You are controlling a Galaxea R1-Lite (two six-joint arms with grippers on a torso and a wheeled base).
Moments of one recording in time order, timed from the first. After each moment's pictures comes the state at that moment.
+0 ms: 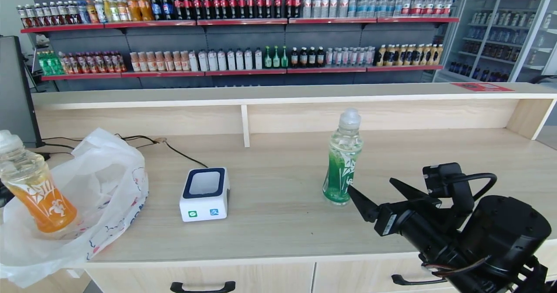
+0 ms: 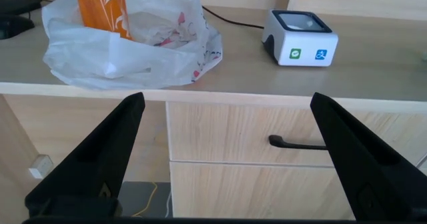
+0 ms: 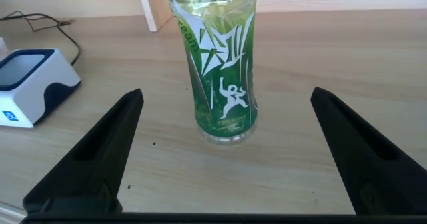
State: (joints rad) left arm 0.00 0.00 0.00 0.00 0.00 0.00; right arm 0.61 1.82 -0.22 -1.57 -0.31 0.12
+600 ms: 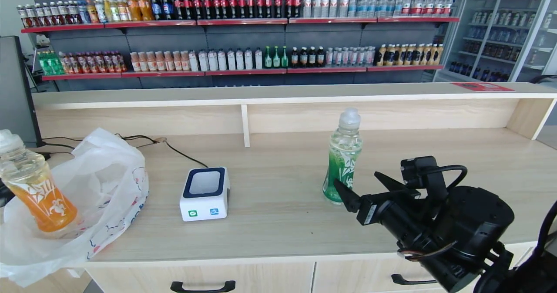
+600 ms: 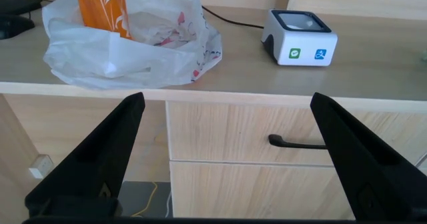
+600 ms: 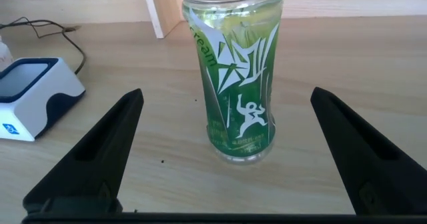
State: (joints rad) left arm 0.00 0.00 0.00 0.00 0.00 0.00; right arm 0.63 1.91 -0.34 -1.57 -0.31 0.12
